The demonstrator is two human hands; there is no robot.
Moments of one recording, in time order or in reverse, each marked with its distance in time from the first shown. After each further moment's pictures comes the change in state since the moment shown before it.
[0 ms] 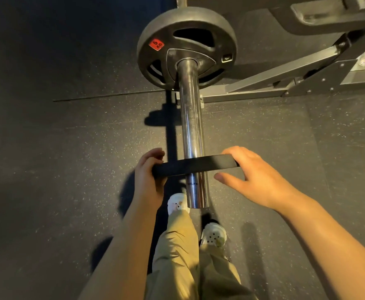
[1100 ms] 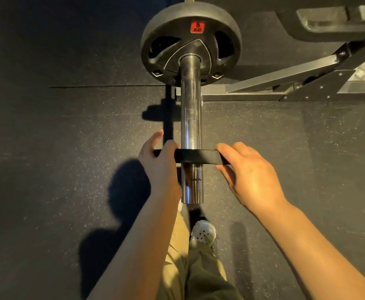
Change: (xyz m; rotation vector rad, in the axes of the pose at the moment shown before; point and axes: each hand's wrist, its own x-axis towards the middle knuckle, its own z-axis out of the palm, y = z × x) left_hand -0.033 0.012 0.051 0.013 0.159 0.080; right_hand -0.005 -0.020 0.006 -0.311 0.287 -0.096
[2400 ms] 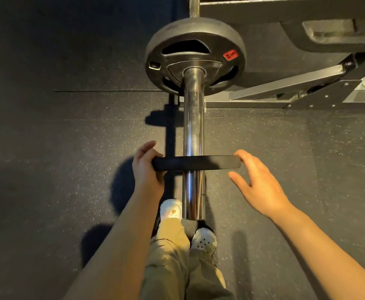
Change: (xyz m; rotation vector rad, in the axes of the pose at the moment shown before) left_hand 0.050 0.007 -0.014 -0.174 -0.013 -0.104; right_hand 0.013 0.050 0.023 0.274 -0.181 0.265
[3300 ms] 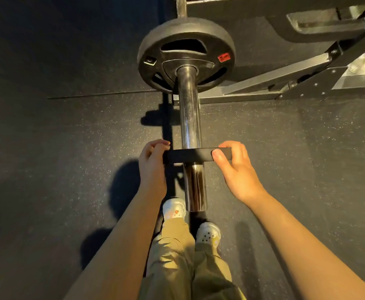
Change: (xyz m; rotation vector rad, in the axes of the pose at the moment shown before) left_hand -0.019 0.013 0.008 0.265 -0.139 0.098; right_hand -0.001 -0.048 0.016 0.420 0.040 0.202
